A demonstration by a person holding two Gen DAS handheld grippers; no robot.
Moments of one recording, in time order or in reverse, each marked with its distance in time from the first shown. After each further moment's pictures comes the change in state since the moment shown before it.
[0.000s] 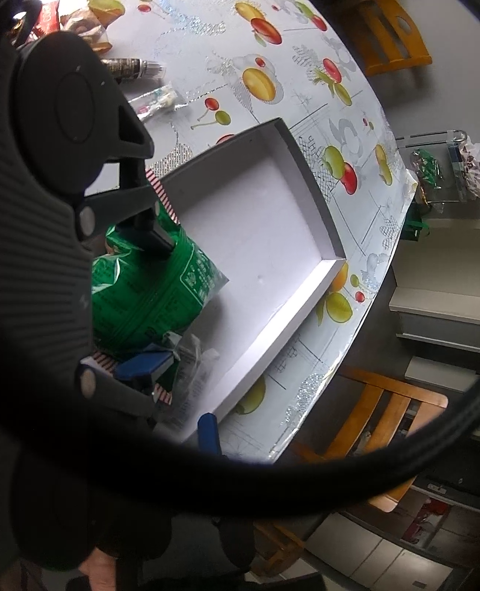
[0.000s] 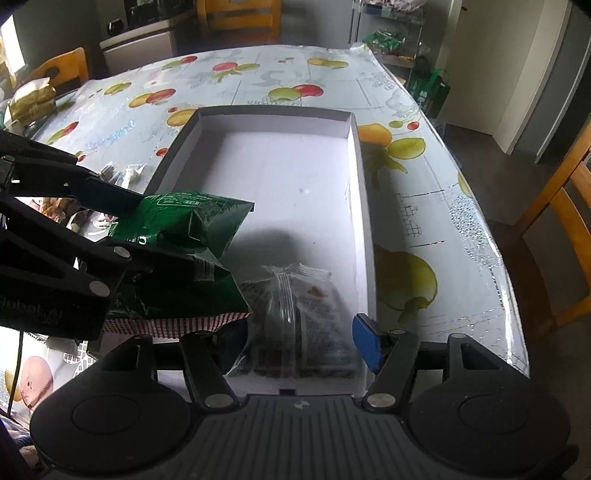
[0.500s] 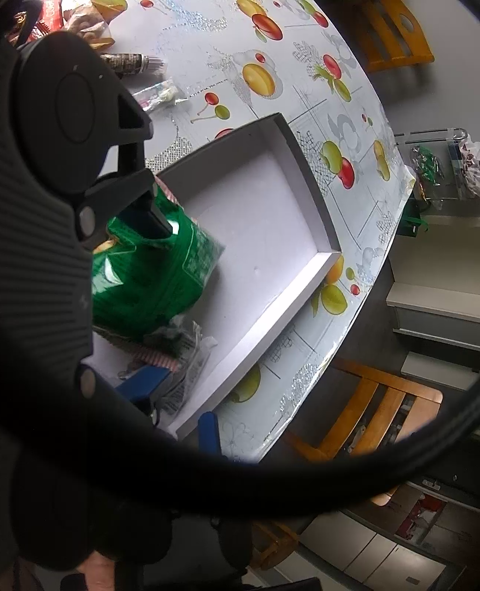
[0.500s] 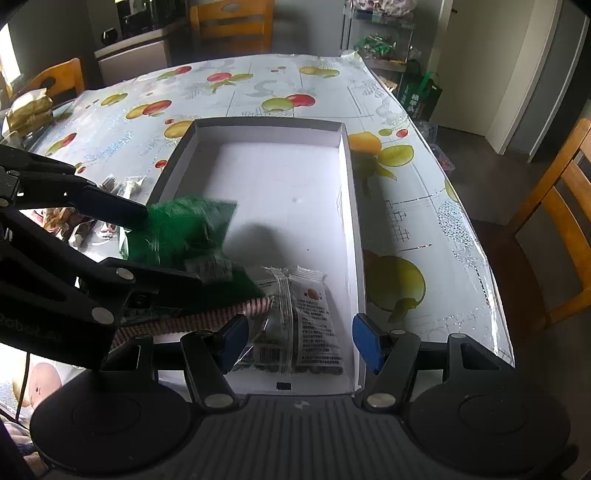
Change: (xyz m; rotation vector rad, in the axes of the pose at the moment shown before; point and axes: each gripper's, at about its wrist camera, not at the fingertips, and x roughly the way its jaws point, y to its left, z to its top) left arm -0.007 -0.003 0.000 -0.003 -0.009 -0.023; right arm -0.016 -0.001 -0.001 0.025 -0.018 -0.011
